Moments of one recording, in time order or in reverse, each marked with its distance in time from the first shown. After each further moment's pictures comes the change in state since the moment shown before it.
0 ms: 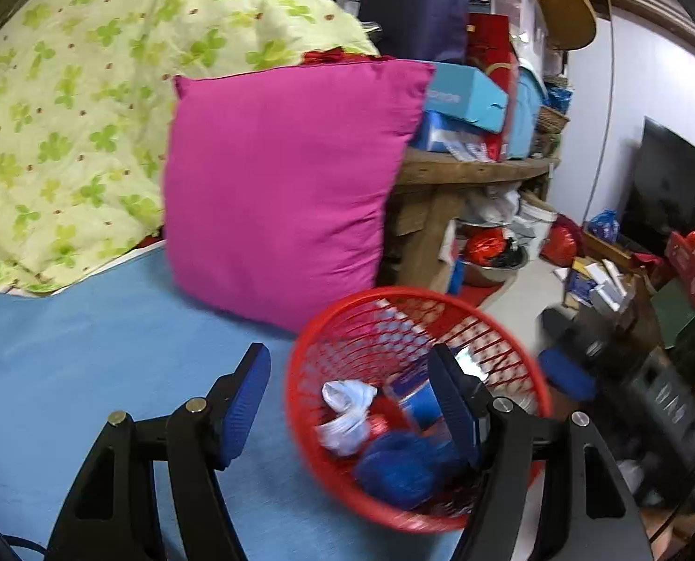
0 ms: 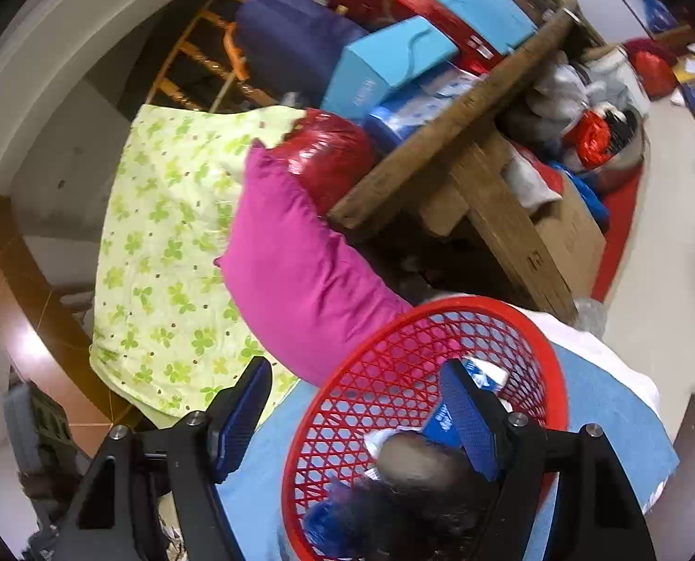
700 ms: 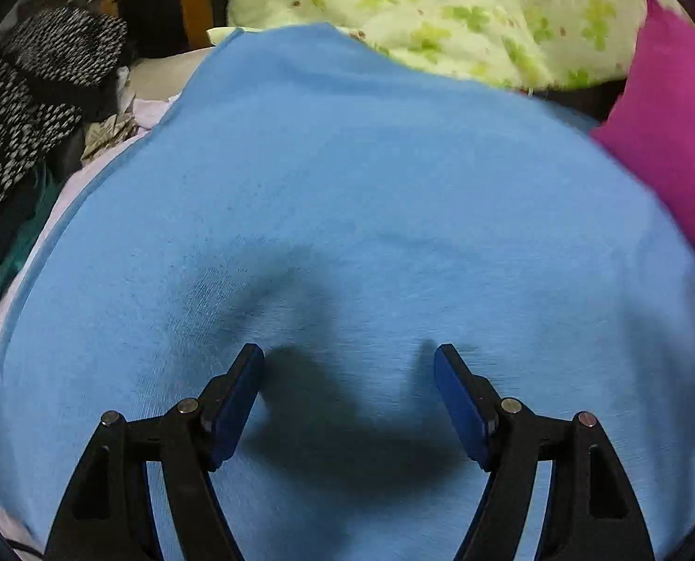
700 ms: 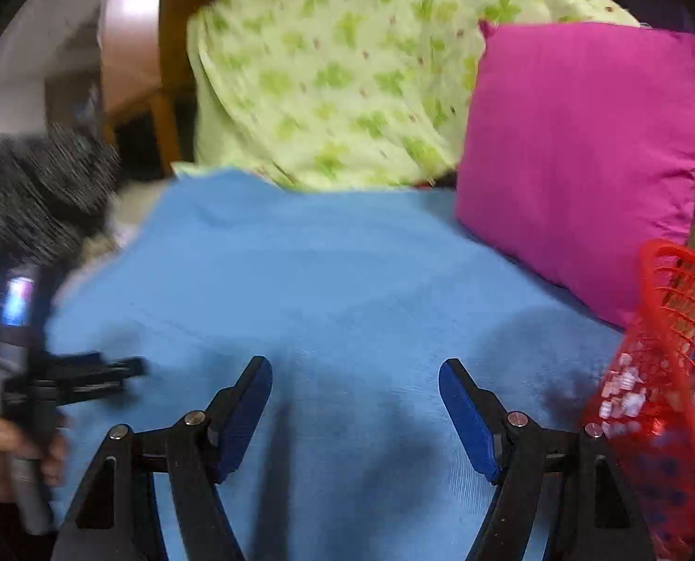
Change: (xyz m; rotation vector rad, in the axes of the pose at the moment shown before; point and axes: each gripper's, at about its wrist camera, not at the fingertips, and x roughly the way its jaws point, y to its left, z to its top) left arm -0.020 0.315 -0.236 -0.507 0.256 0.652; right arm 0.149 0.156 -0.230 -0.877 0.468 0.040
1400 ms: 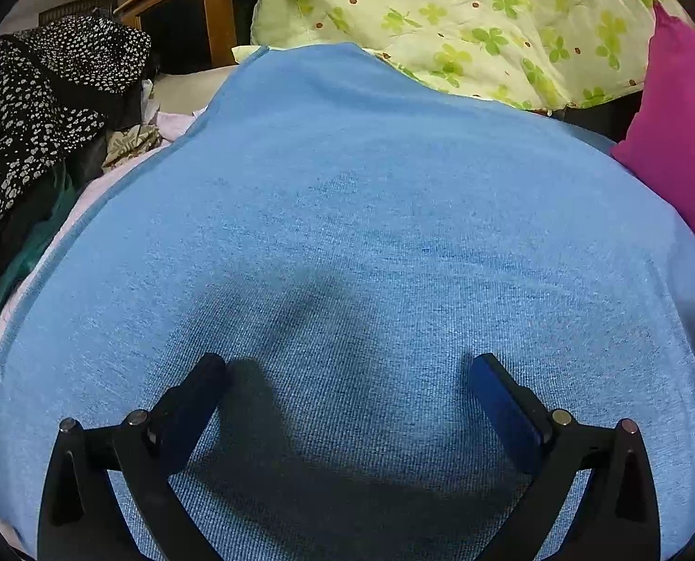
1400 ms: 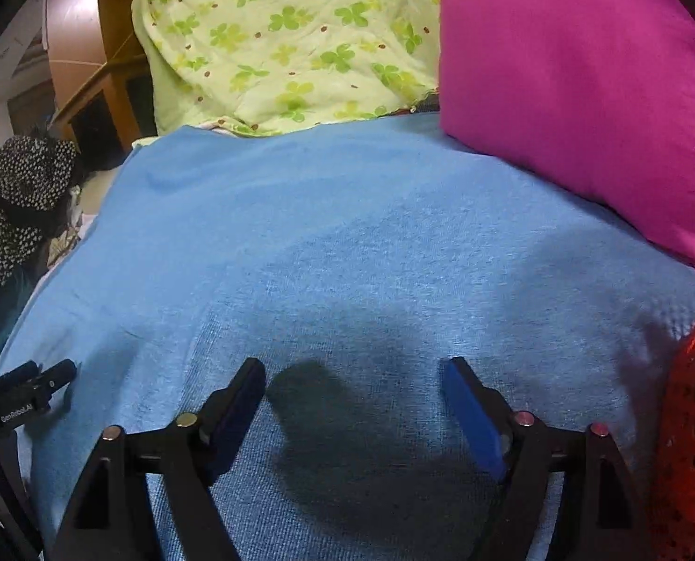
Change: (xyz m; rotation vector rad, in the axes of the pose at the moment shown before) left arm 0.004 0.013 -0.008 -0.054 -0.060 0.053; right arm 0.087 -0.033 -0.015 0.114 0.142 0.037
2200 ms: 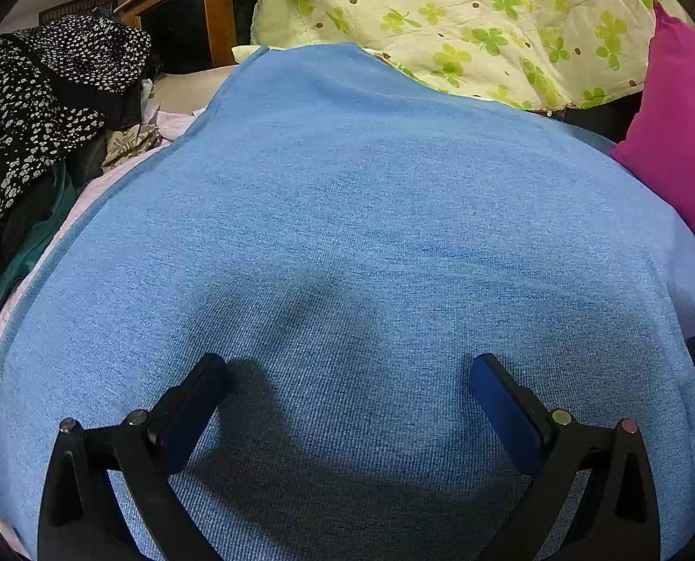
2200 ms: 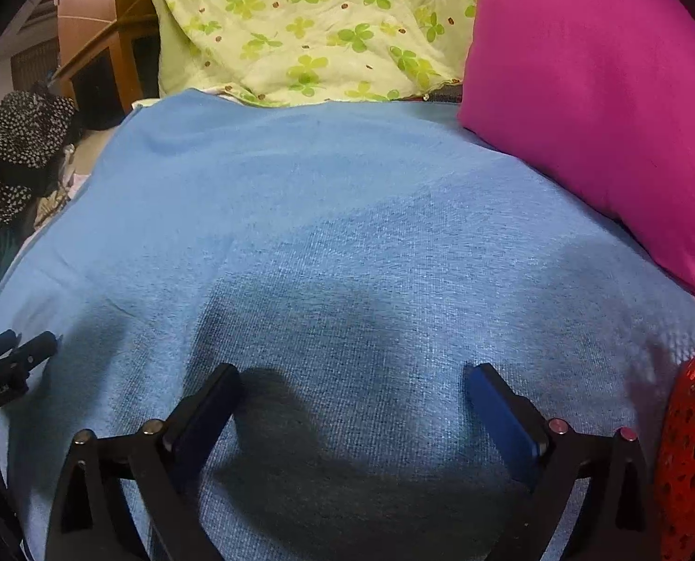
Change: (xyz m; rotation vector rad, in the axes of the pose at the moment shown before) left arm 0.000 0.000 -0.001 -0.002 -0.001 -0.002; right arm 0.013 0.021 0.006 -0.083 0.066 -0.060
